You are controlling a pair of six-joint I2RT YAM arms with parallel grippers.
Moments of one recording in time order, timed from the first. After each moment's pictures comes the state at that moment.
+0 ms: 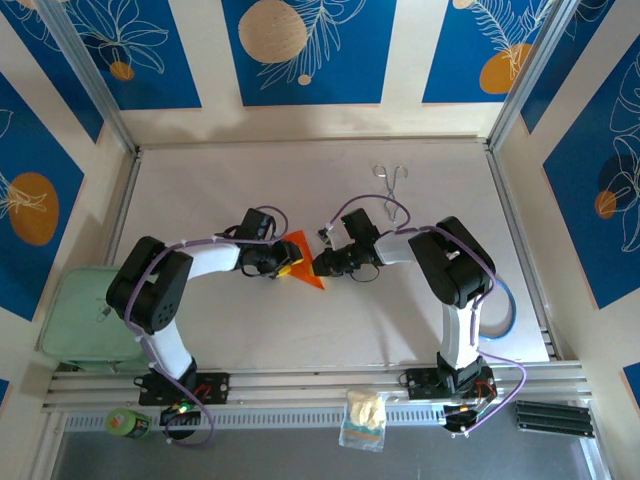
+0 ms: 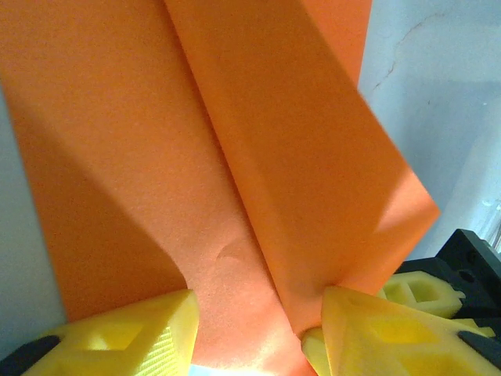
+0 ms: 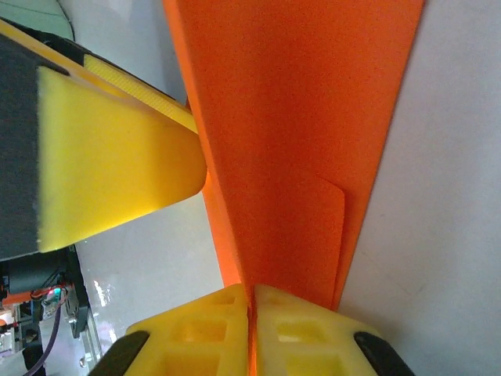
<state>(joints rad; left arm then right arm) -0.49 1.76 0.88 -0.14 0.44 -0.96 0.54 1.95 0.96 0.00 -0.80 0.40</state>
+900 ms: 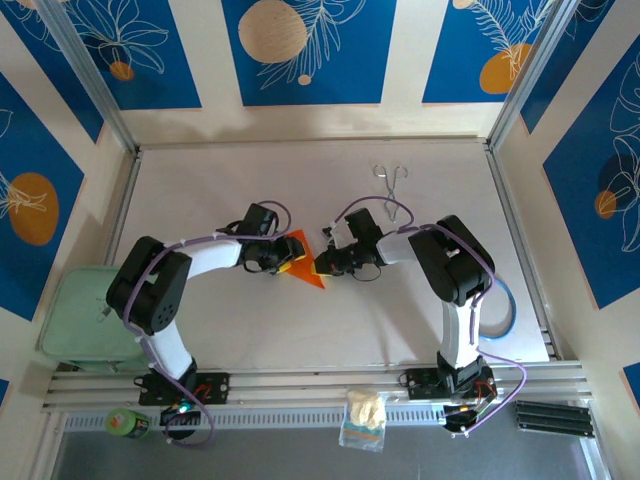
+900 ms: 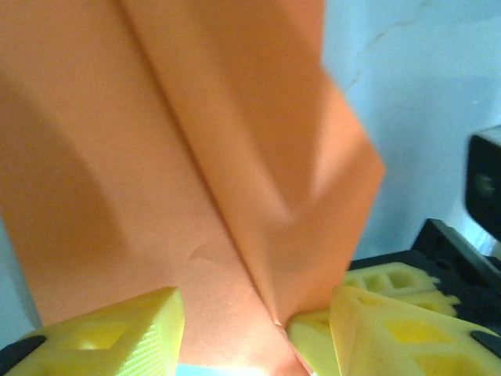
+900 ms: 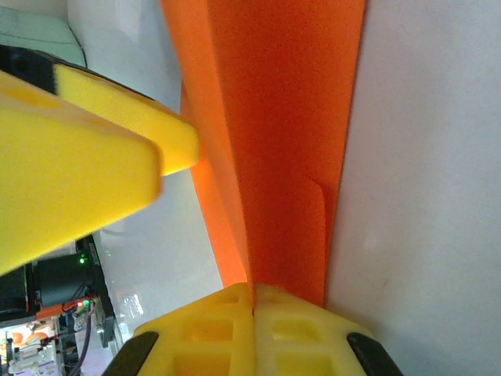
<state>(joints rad) -0.50 1.74 0.94 -0.18 0.42 -0.92 0.51 1.97 0.95 0.05 -0.84 0.50</state>
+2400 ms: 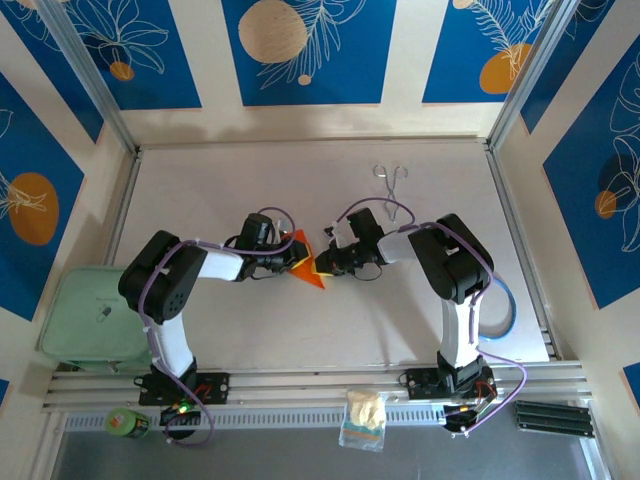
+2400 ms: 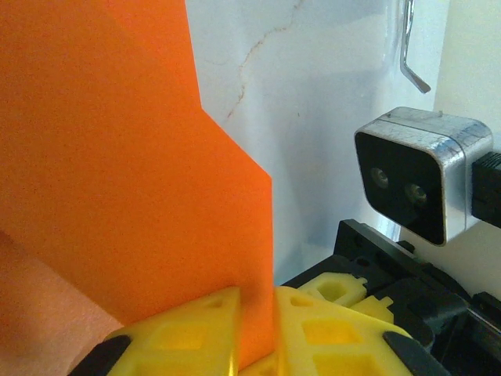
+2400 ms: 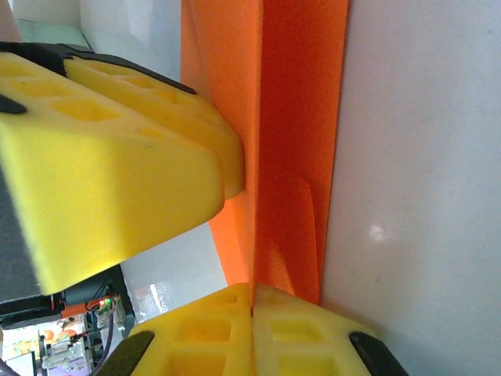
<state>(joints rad) -0.48 1.84 0.77 0.37 0.58 -0.99 0.49 1.99 0.95 0.06 -0.88 0.53</state>
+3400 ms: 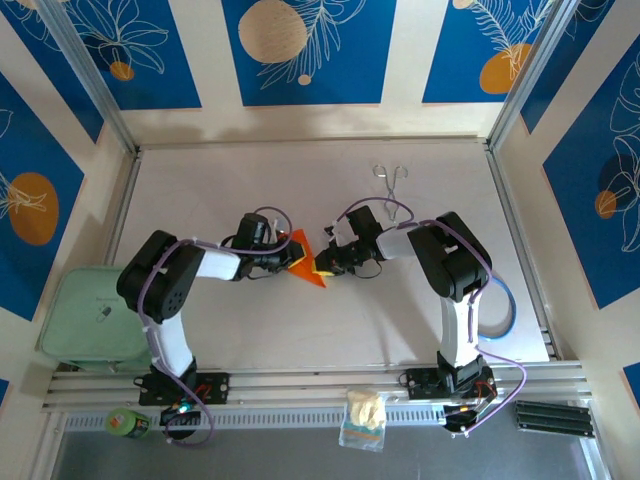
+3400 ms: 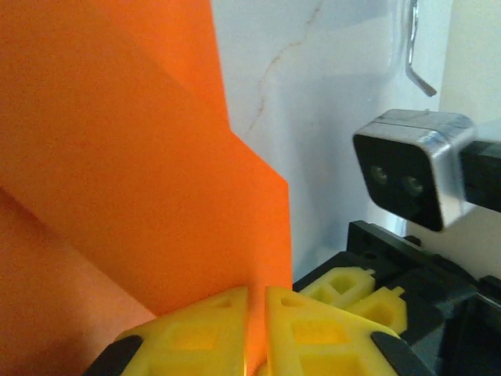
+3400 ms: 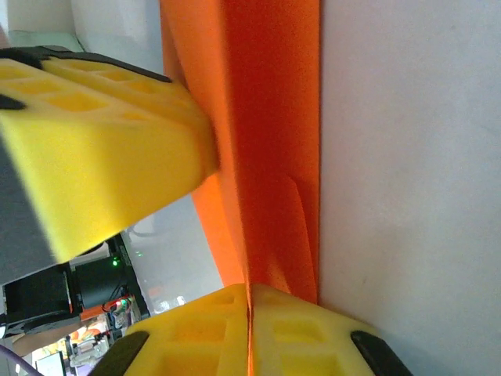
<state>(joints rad) -0.46 1.85 0.77 0.37 0.59 -0.94 0.49 2.01 1.00 -0.02 -0.89 0.56</state>
